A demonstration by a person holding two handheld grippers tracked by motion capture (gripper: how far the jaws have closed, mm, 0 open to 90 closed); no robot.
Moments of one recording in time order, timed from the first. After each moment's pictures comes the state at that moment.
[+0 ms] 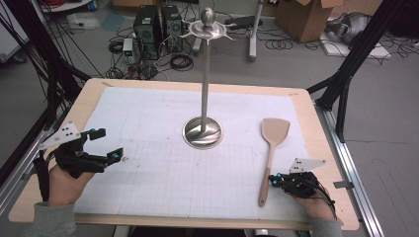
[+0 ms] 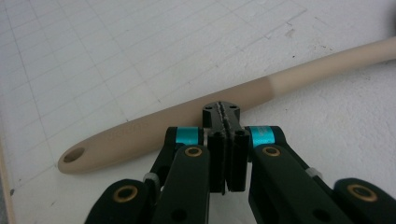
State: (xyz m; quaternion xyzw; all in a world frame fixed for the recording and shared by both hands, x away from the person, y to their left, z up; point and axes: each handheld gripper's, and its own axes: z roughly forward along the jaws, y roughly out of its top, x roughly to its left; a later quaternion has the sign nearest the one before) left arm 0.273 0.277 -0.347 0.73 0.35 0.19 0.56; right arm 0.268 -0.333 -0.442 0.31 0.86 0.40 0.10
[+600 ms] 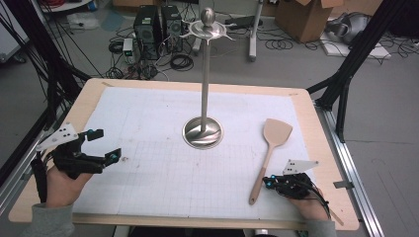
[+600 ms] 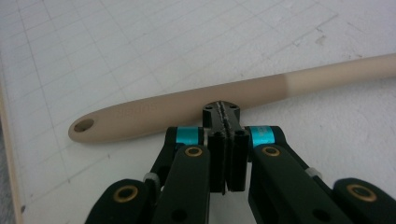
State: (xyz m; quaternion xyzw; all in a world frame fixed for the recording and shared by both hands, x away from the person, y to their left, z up) left arm 0.270 0.279 -0.346 0.72 0.35 0.19 0.56; right arm 0.267 -0.317 -0.446 0.30 0.86 0.40 0.09
